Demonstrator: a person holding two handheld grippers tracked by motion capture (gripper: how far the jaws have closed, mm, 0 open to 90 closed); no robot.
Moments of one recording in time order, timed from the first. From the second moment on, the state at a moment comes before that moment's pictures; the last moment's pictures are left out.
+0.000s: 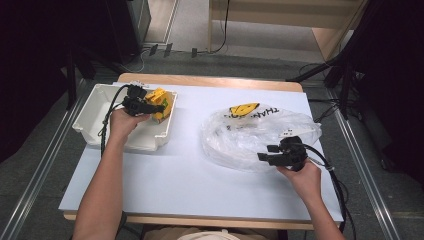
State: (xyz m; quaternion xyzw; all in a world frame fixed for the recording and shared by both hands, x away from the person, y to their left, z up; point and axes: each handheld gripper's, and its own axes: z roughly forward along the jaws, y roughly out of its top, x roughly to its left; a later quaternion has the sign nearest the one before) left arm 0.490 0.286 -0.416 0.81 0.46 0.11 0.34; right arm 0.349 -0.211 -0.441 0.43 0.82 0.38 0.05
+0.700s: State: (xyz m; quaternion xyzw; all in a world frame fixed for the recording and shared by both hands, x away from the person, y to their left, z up) left arm 0.484 0.286 -0.397 0.81 0.46 0.12 0.35; right arm 0.348 -0.211 -0.440 0.42 0.82 0.38 0.06
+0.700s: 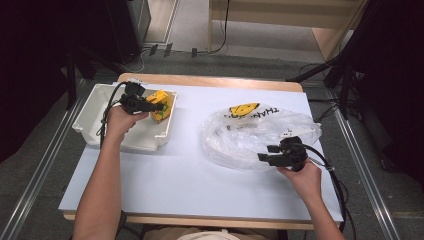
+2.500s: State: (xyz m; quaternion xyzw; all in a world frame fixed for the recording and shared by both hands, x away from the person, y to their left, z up) left arm 0.455 0.270 -0.363 0.82 0.42 0.09 0.38; right arm 0.350 -0.212 -0.439 0.42 0.82 0.38 0.06
